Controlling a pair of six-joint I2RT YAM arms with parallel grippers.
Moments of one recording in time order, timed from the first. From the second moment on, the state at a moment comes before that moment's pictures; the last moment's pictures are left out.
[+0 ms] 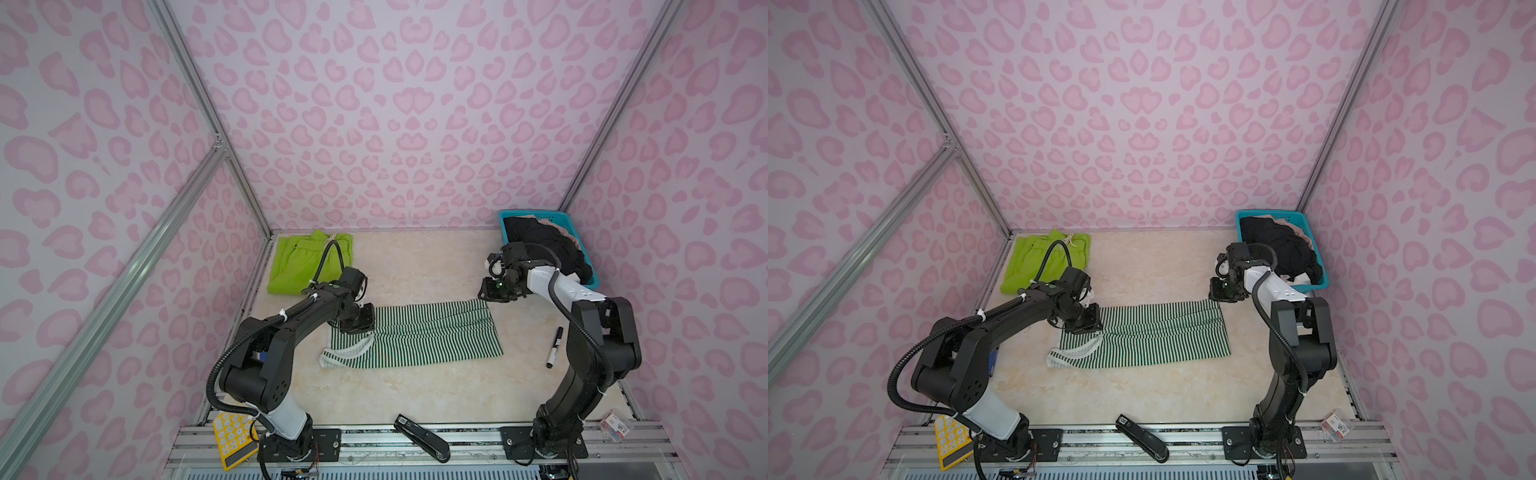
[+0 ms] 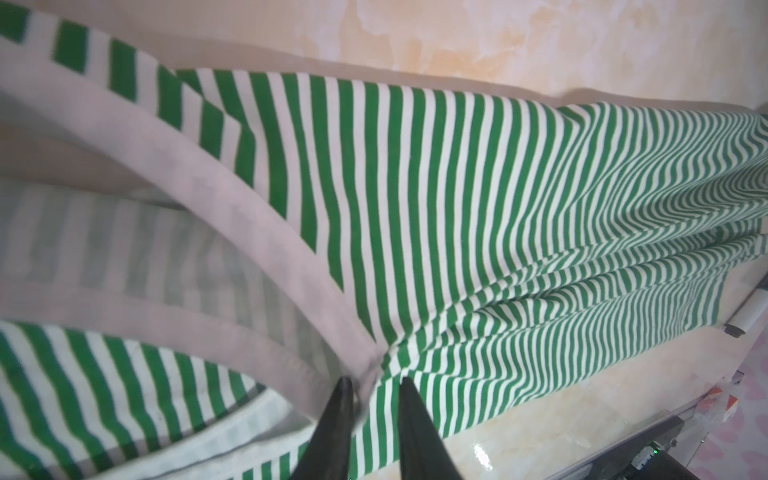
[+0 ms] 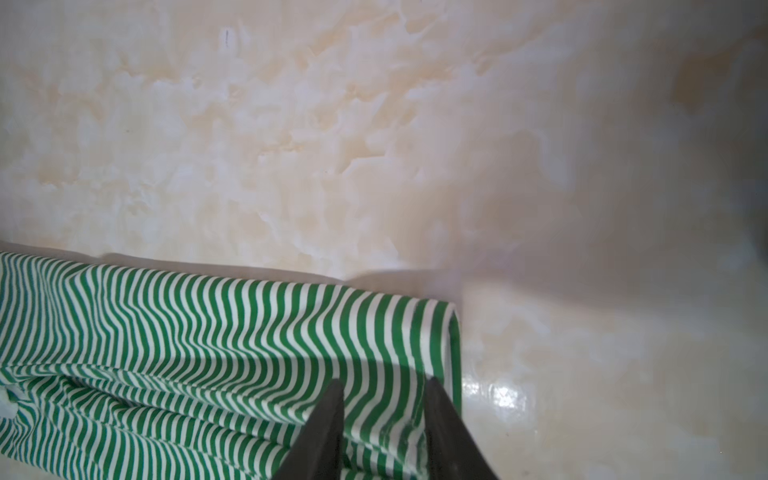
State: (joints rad) left arm -0.40 1.64 1.04 -0.72 0.31 -0.49; right arm 0.16 1.82 1.26 -0.65 -0.27 0.10
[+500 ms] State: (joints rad) left arm -0.40 1.63 1.02 -0.71 0.27 -0.52; right arm 0.18 1.68 1.04 -0.72 -0.26 0.12
